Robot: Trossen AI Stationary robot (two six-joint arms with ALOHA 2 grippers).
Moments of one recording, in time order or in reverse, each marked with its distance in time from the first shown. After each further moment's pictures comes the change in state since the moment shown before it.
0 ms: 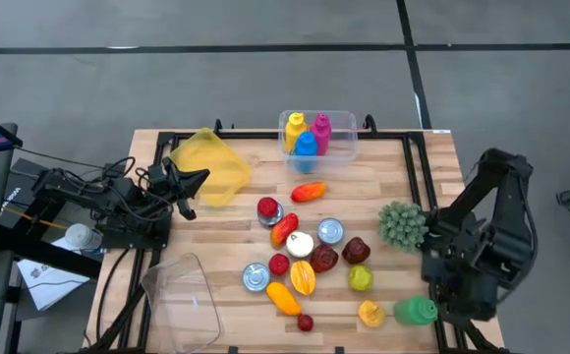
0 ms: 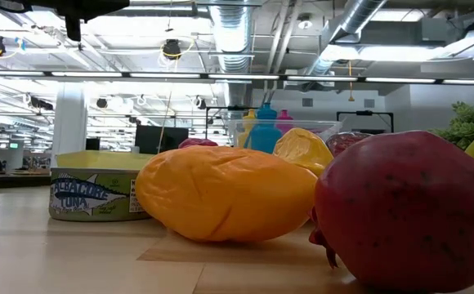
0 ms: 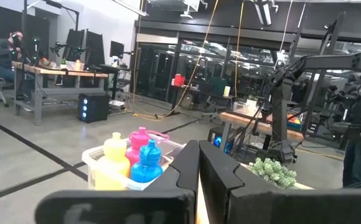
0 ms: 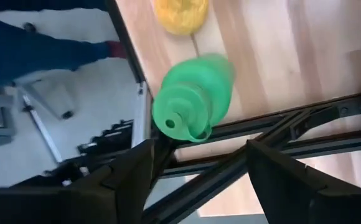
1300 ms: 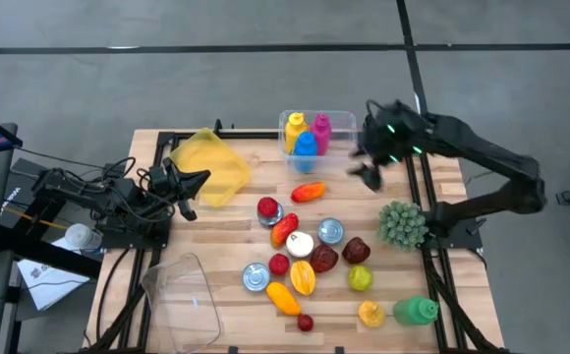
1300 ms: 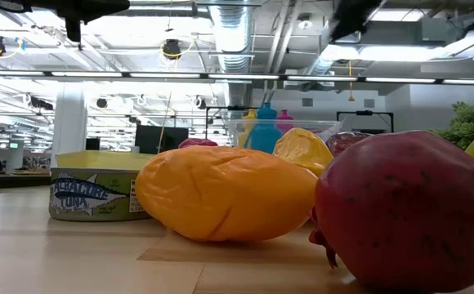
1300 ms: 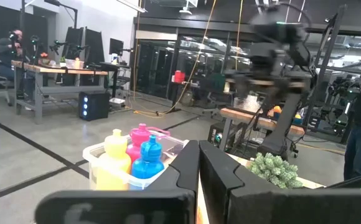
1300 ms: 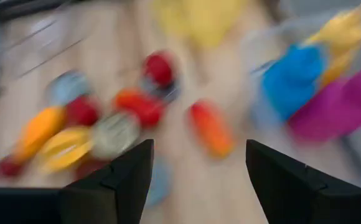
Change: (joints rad) left arm 0.000 0.000 0.000 -0.021 0.003 -0.001; right arm -1.450 -0.124 0.001 0.323 -0.149 -1.465
